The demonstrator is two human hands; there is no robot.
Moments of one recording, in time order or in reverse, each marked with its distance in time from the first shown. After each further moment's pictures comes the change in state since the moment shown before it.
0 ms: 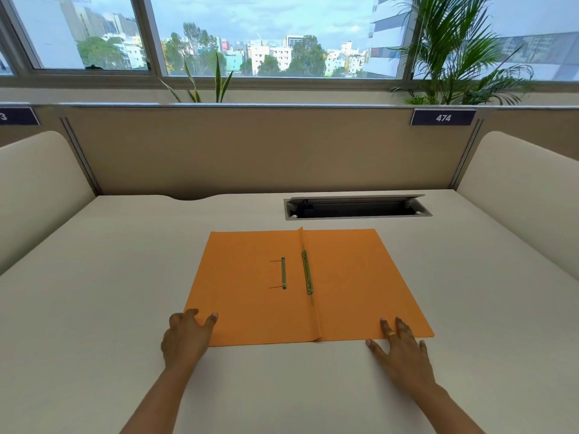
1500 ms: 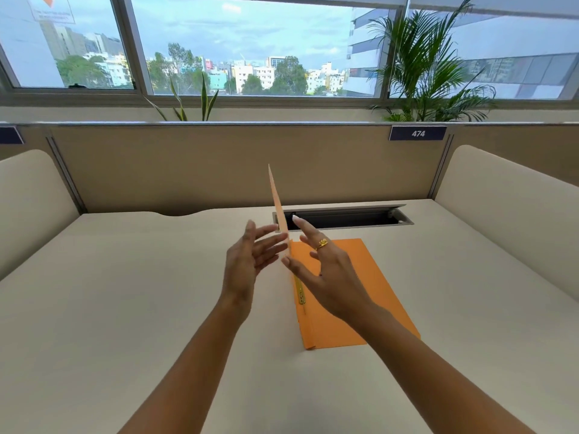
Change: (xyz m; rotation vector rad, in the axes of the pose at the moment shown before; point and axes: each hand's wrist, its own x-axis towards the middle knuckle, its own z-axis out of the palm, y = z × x) left_hand -0.071 0.146 -0.063 -1.133 -0.286 0.592; right_hand -0.047 -0.167 -0.124 0.580 0.358 -0.814
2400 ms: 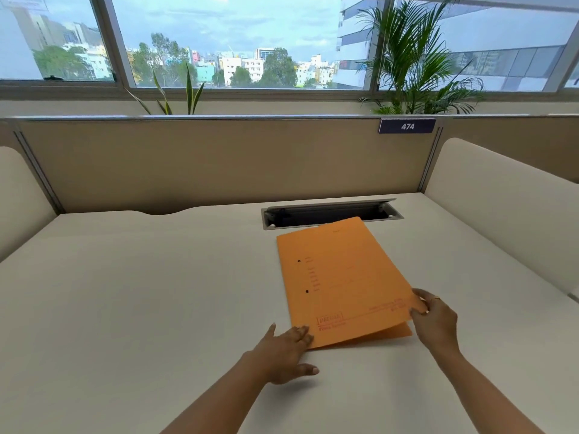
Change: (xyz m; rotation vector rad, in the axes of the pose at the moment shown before) left_hand -0.028 -0.134 0.018 1.536 -1.133 -0.084; right_hand -0.097 0.163 -0.080 -0.231 0.406 0.796
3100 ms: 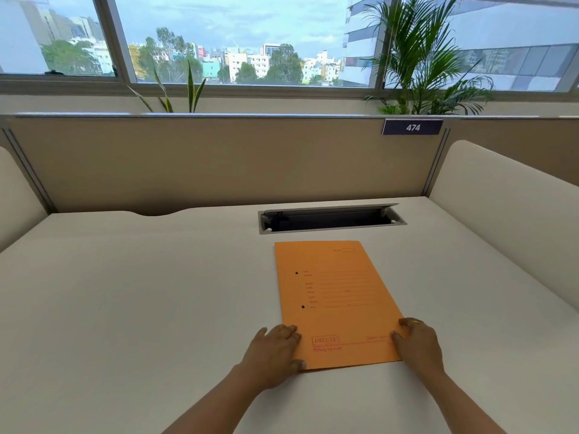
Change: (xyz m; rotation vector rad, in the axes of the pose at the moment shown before) left_hand 0.036 -0.010 0.001 -0.009 0.195 -0.131; right_hand 0.027 0.038 0.037 -0.298 -0.190 0.055
